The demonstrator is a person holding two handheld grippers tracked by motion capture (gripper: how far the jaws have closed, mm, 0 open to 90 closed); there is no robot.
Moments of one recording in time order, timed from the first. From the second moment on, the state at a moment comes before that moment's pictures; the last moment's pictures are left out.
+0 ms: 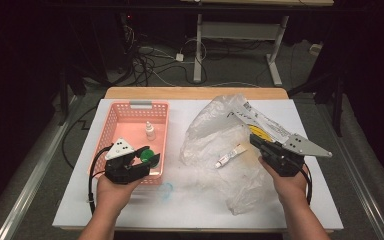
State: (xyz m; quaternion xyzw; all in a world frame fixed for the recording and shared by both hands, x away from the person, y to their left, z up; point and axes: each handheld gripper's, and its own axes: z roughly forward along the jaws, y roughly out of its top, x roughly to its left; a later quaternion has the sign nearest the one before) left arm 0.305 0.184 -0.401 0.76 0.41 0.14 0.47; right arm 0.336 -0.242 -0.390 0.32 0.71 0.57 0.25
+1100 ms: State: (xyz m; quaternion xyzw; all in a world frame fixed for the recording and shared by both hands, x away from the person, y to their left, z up) left arm 0.284 0.124 -0.405 0.80 0.34 0.11 0.48; right arm 0.335 -0.241 -0.389 0.31 0.71 0.57 0.25
